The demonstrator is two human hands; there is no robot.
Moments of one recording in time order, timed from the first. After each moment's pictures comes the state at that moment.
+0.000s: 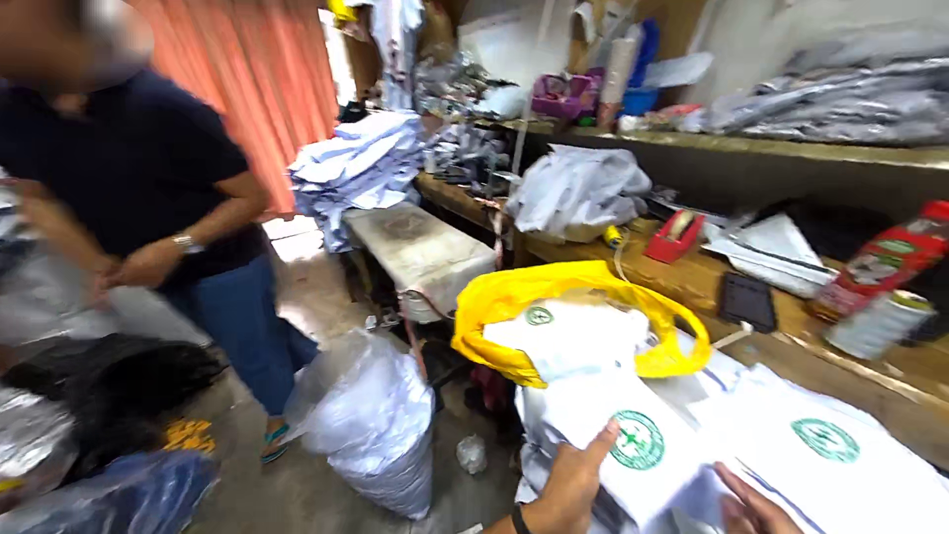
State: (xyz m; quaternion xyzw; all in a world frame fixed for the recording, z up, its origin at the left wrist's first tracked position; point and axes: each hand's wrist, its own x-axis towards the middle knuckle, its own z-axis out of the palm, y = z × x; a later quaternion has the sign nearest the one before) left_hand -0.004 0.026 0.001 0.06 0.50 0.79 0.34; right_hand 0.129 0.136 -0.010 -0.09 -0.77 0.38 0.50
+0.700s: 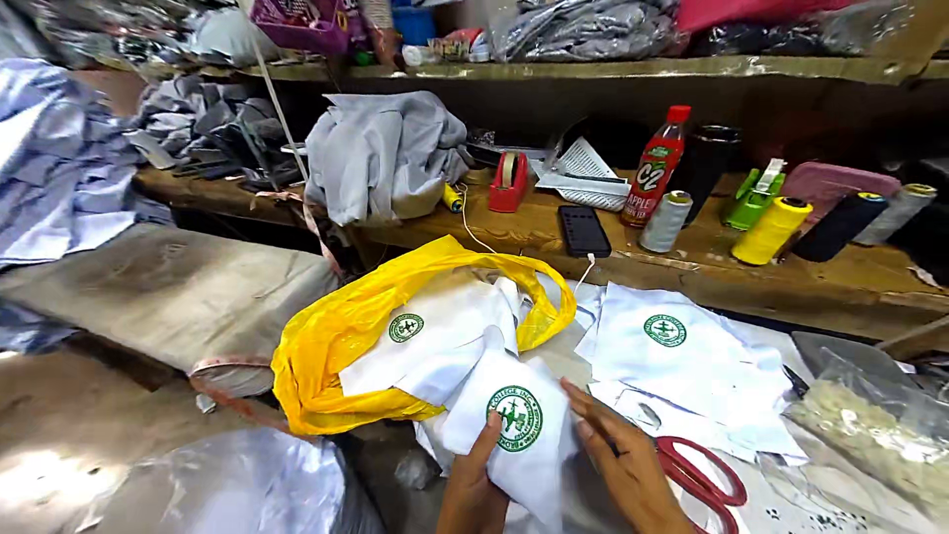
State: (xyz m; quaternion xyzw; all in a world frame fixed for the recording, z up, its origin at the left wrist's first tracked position) left_hand -0.051 0.027 -0.001 0.06 0.37 0.82 0.44; right_hand 0.078 0.146 -0.028 -0.17 -0.78 0.42 0.43
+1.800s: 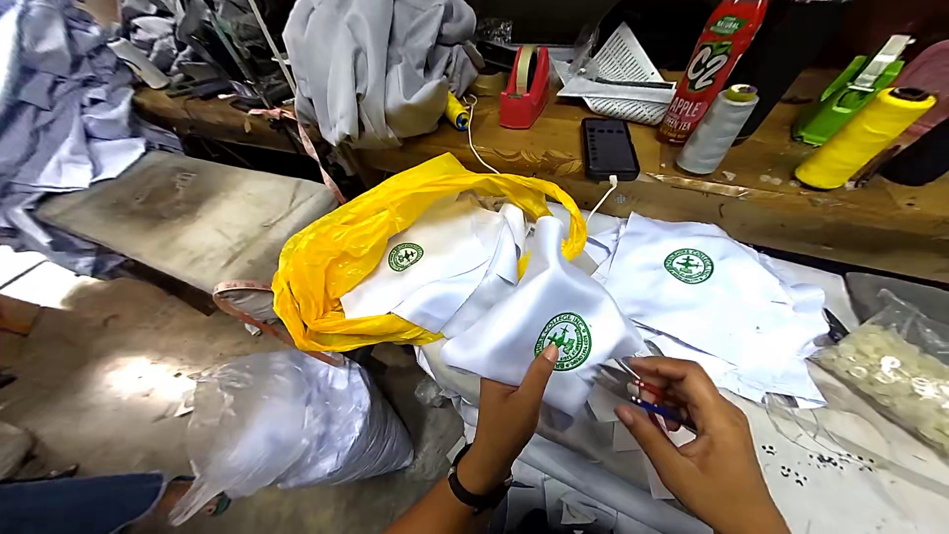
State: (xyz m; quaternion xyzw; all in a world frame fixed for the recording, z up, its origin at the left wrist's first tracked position) left_hand -0.016 0.055 -0.006 0.27 0.50 0.79 0.24; right_hand 0.142 0.150 -0.014 -0.20 -0.81 0.35 0.42
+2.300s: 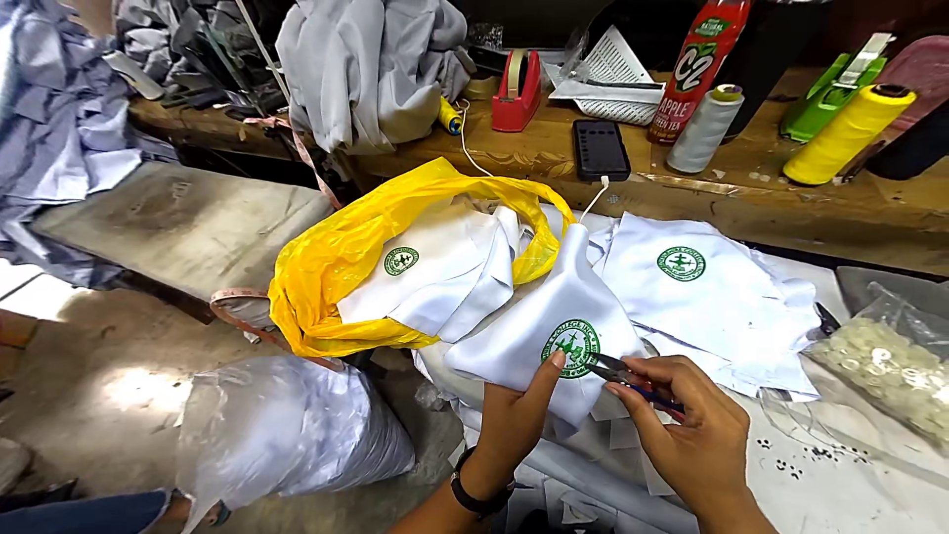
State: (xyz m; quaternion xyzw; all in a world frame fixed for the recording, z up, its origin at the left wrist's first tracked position) left_hand -0.011 0.056 -0.006 0.32 0.51 0.77 0.23; right_hand 0.131 0.155 -0.022 -0.21 -0.81 0.21 0.51
